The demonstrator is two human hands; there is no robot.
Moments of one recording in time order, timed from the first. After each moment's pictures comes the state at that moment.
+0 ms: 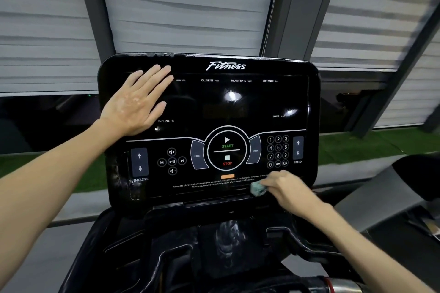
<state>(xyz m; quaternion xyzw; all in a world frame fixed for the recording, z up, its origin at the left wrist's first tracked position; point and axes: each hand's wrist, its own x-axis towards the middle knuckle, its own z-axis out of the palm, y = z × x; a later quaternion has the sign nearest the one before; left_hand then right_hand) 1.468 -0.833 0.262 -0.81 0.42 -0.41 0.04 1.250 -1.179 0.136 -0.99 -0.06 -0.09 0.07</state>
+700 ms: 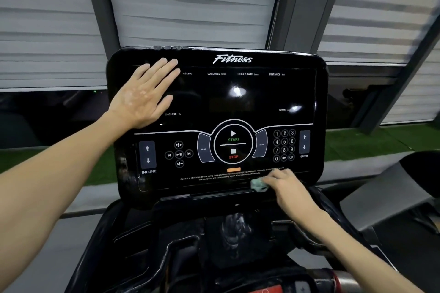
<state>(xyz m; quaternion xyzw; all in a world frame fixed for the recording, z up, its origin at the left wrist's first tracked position) 1.471 -0.831 0.261 -0.81 0.41 -0.42 0.05 1.240 -1.153 0.116 -0.99 0.00 -0.17 0.03</state>
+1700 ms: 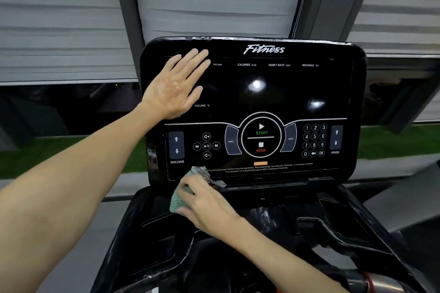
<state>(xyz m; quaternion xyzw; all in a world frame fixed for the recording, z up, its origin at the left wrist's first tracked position) 1.471 -0.831 0.260 -0.81 0.41 -0.41 0.06 1.289 -0.941 0.092 -0.91 -0.29 -0.21 0.19</state>
